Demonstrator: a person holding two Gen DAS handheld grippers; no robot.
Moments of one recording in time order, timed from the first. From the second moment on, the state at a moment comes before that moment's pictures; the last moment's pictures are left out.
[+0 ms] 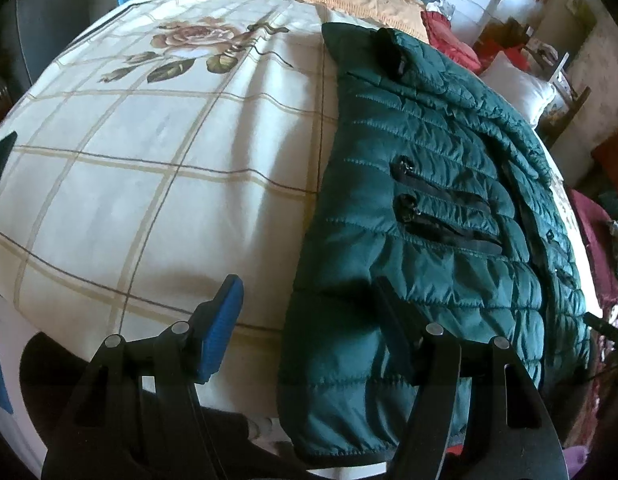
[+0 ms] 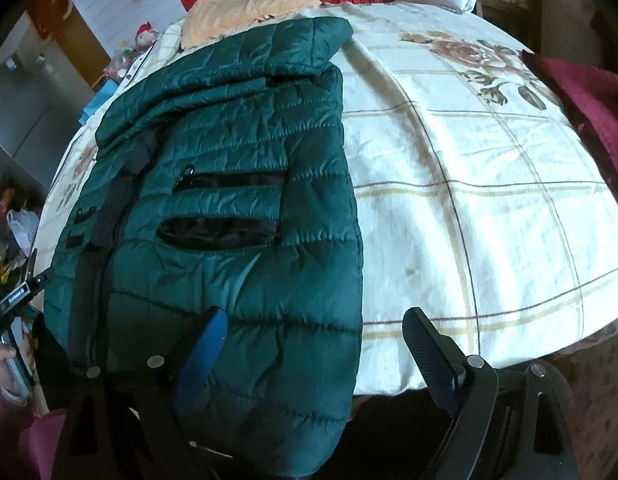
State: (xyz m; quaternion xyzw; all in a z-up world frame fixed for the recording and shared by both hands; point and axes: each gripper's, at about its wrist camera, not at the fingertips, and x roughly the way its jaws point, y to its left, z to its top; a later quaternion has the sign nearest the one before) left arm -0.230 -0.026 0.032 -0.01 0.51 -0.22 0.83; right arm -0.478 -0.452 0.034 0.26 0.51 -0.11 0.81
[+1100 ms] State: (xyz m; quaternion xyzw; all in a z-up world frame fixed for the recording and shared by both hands) left arm -0.244 -0.040 0.026 -0.02 0.56 -0.29 0.78; right arm -0.480 -0.431 0.017 0.30 0.52 -0.01 0.80
